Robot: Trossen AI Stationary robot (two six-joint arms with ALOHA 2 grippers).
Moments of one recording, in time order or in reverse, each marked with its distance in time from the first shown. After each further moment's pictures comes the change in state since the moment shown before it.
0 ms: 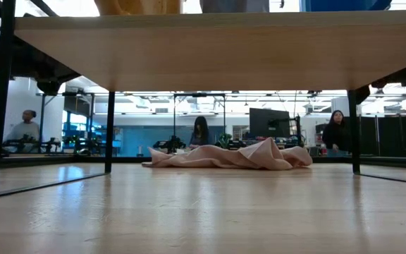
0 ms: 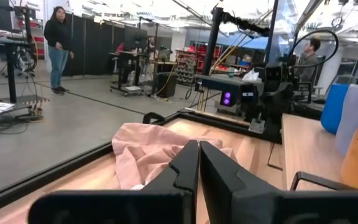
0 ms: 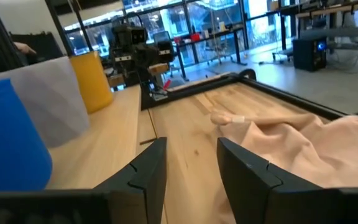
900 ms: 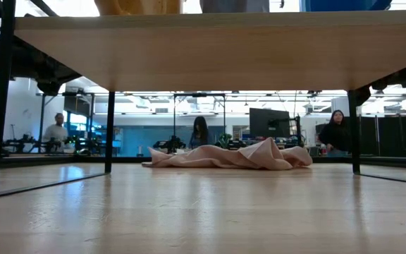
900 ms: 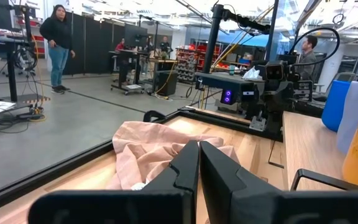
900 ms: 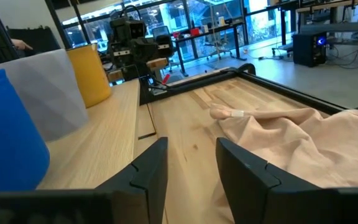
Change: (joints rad) left arm 0.000 0.014 0.000 0.003 -0.001 0.000; right arm 0.000 0.000 0.000 -0.023 -0.002 -0.003
